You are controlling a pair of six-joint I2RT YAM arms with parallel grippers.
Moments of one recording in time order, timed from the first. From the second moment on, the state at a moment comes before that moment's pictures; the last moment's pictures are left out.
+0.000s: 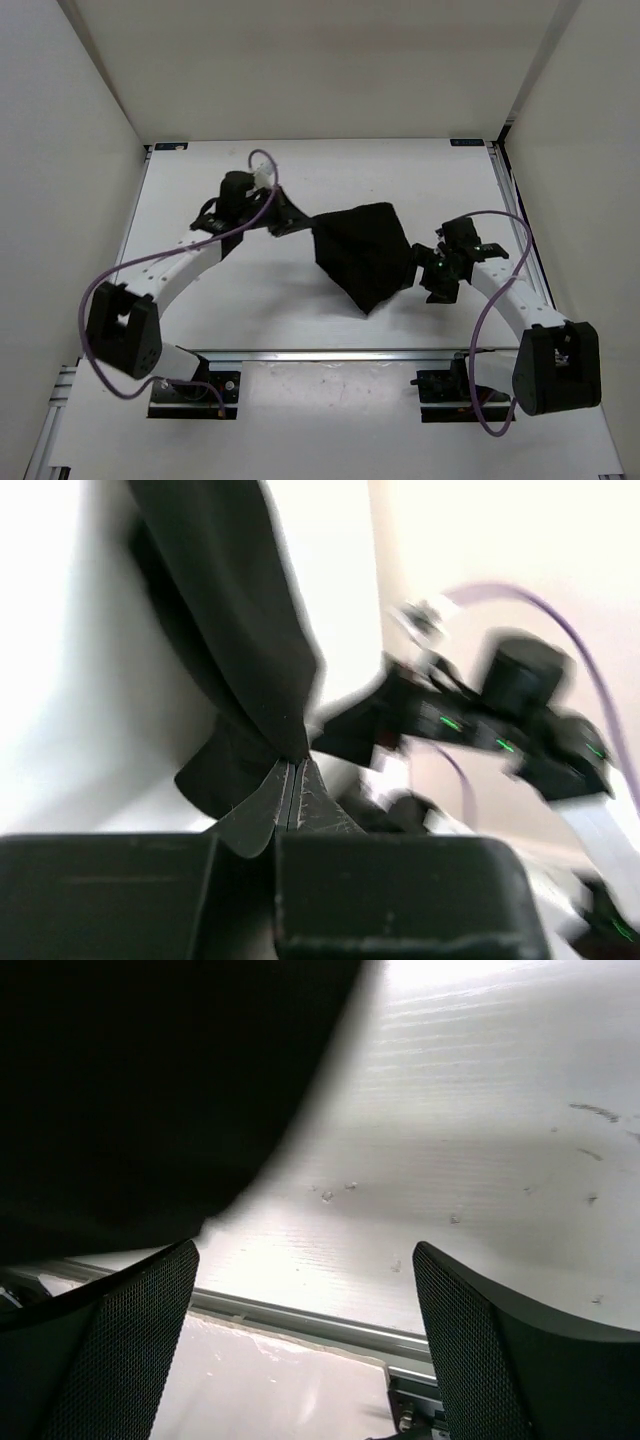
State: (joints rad) left arm -0.47 1.49 1.08 -0.04 0.60 -0.90; right arm 0.17 1.19 0.72 -0.73 -0.29 0.45
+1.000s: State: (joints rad) left arm -0.29 1.30 0.61 -0.25 0.32 -0.67; right arm 0.41 1.56 0.93 -0.60 -0.43 0.58
